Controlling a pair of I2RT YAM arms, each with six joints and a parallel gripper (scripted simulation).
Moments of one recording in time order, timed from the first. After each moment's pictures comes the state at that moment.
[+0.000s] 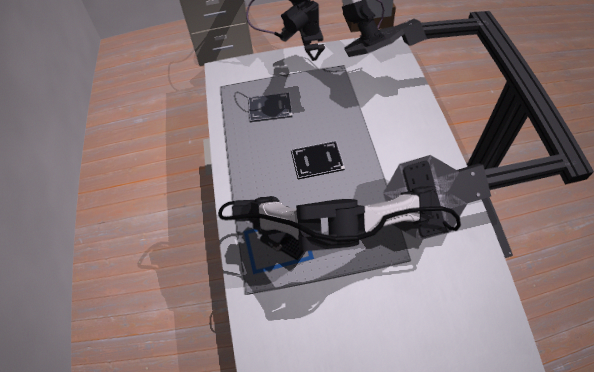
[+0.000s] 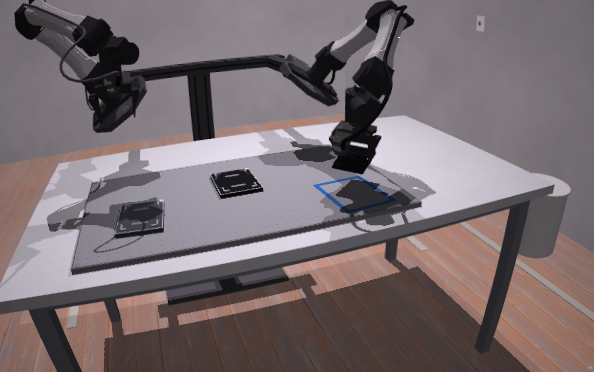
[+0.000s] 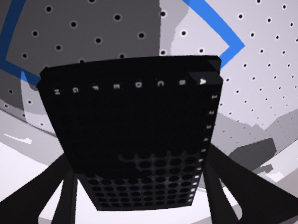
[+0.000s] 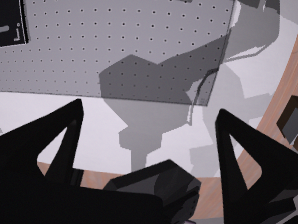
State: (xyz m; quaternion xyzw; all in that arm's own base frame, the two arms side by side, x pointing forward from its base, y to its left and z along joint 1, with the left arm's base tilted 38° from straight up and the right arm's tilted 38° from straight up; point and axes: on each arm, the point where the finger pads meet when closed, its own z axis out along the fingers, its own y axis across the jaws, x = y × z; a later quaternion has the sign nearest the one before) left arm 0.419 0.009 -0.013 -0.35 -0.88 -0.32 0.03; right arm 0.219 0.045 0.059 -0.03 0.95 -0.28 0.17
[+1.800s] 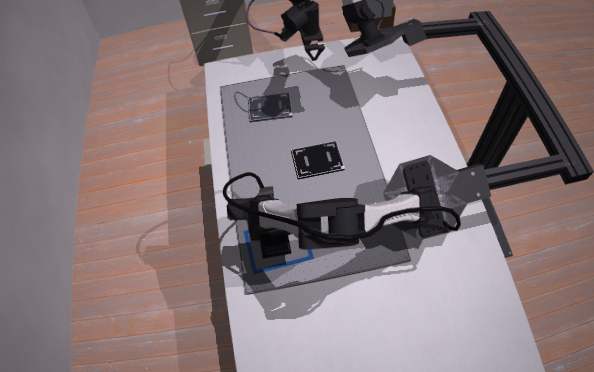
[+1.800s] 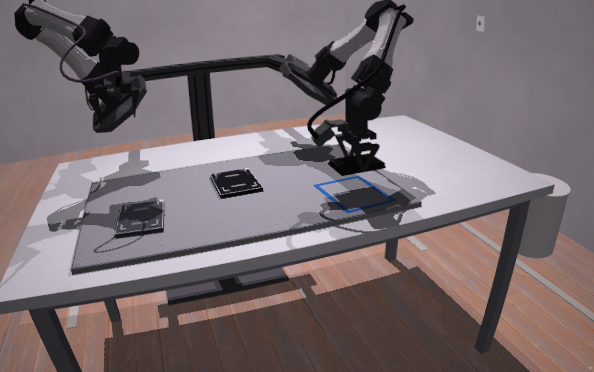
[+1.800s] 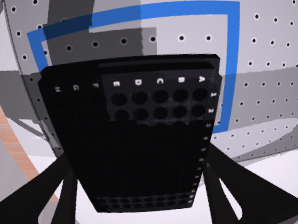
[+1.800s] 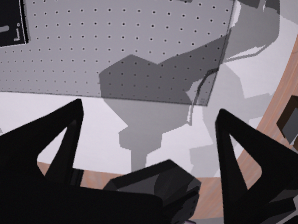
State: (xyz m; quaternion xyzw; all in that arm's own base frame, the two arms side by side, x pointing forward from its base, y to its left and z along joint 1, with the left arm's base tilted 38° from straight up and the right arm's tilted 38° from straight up) left arm 0.457 -0.009 -0.008 -0.67 -0.66 -0.32 0.08; right arm 0.219 0.045 0.059 -0.03 0.95 -0.28 0.17
